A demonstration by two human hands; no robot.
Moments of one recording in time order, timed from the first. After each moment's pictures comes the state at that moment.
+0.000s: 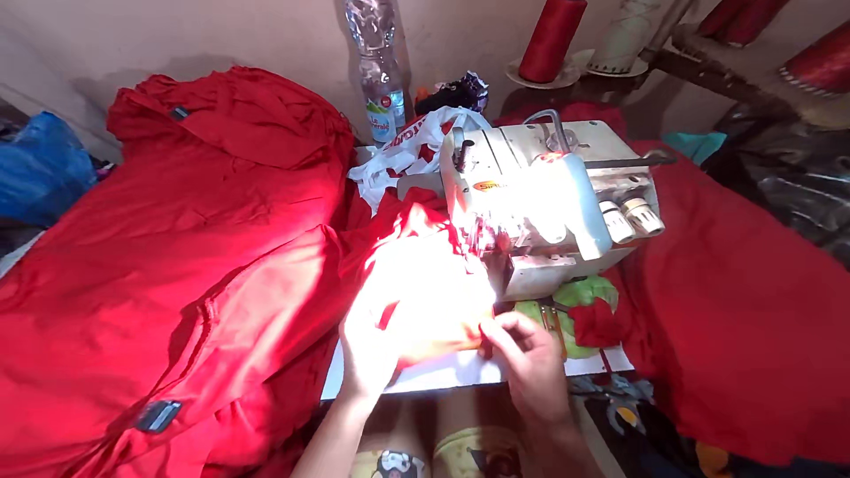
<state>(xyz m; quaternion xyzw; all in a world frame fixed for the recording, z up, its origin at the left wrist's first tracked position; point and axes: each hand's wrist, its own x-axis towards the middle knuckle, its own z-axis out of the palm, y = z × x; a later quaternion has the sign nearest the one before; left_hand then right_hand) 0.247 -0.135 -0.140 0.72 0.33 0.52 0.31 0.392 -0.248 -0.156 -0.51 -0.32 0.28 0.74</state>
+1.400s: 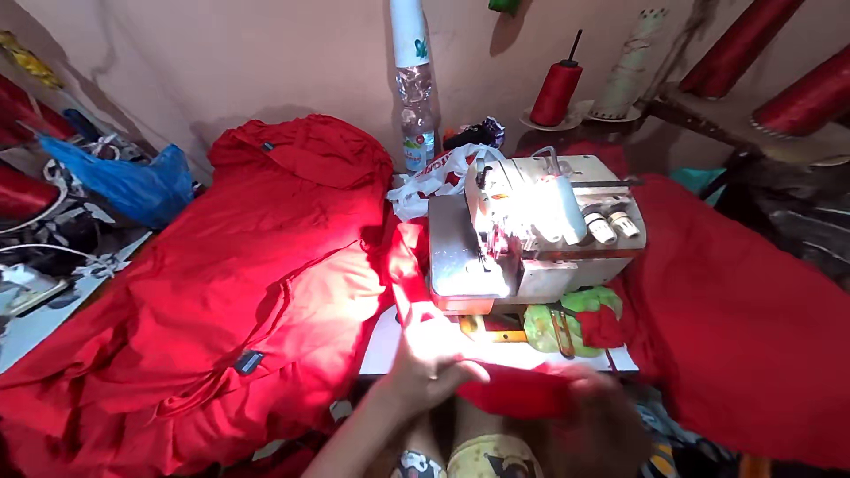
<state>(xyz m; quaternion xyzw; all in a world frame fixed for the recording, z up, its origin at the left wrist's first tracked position) 0.227 -0.168 -0.118 0.86 0.06 0.47 0.20 0.366 -0.312 -0.128 -0.52 -0.46 0.00 0.73</state>
